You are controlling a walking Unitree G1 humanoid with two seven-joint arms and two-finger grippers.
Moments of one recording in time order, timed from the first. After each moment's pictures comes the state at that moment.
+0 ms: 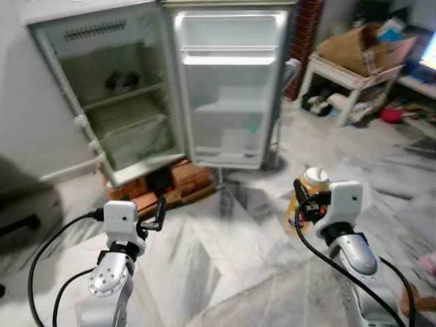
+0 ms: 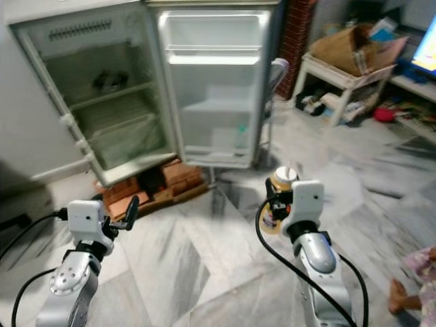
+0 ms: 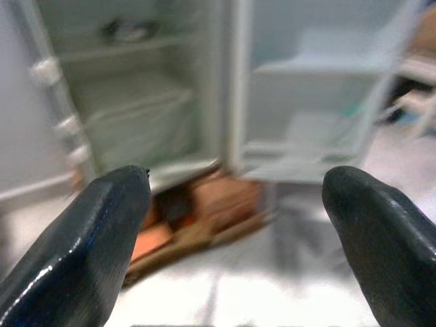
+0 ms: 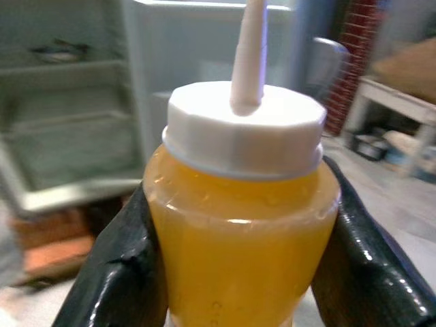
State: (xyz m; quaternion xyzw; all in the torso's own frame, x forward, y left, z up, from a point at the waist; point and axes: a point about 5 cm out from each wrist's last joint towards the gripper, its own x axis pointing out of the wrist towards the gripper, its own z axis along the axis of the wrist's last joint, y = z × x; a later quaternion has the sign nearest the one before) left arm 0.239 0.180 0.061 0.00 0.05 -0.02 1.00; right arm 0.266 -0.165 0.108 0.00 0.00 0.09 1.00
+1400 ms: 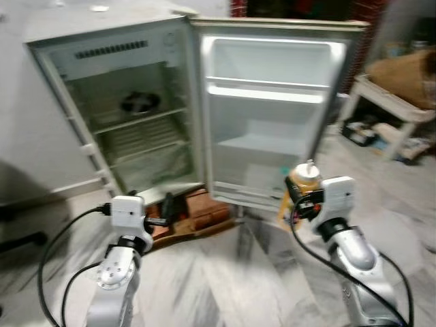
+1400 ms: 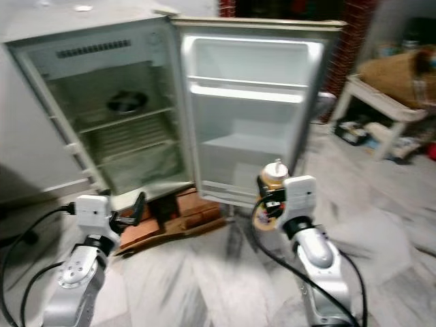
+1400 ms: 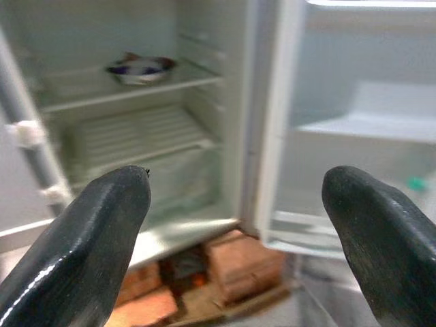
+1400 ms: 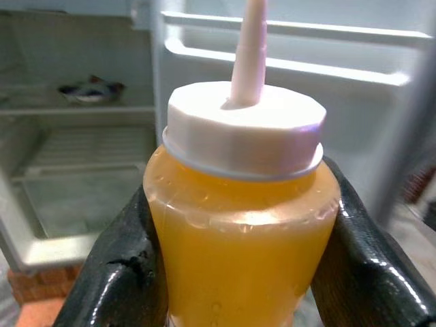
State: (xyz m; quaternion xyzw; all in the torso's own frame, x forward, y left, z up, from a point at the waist) left arm 0.249 0.158 0.069 -0.01 0.03 -0.06 1.00; right arm 0.266 -0.178 0.113 -0.03 -0.01 0.10 0.99
